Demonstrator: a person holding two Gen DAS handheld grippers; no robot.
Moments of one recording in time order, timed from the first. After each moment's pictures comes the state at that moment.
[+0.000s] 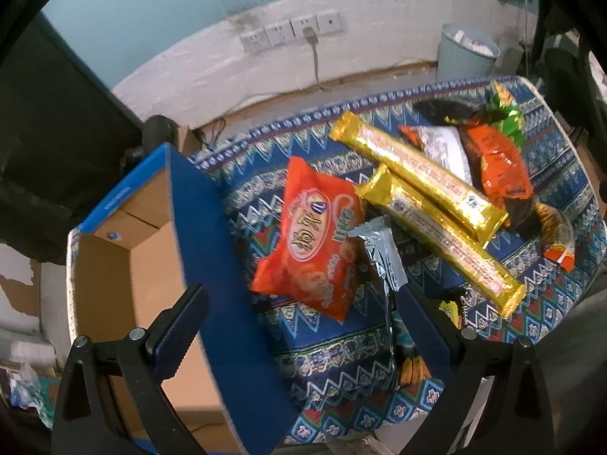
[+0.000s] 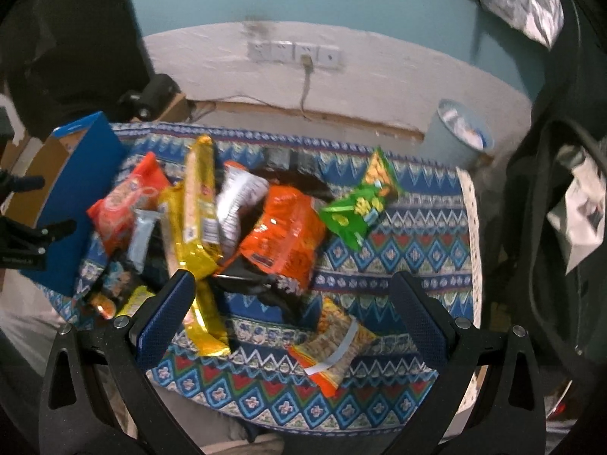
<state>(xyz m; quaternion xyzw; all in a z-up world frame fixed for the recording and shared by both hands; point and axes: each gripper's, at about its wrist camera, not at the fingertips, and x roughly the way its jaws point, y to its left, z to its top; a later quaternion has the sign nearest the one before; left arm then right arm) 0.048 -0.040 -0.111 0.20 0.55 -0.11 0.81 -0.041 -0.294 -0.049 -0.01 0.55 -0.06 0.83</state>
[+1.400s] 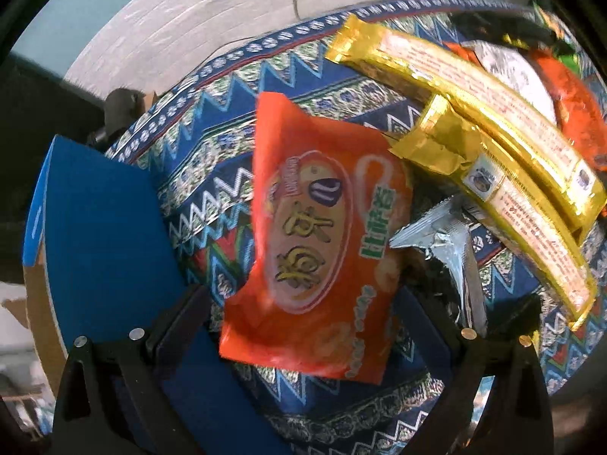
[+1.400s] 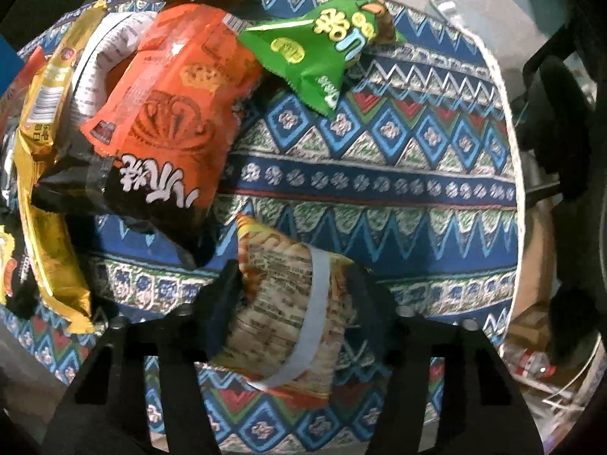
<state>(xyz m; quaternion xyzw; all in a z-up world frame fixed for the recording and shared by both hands) 0.108 -0.050 -0.215 0.27 0.62 -0.12 0.73 -0.045 -0.313 -0.213 -0.02 0.68 -0.12 0.72</state>
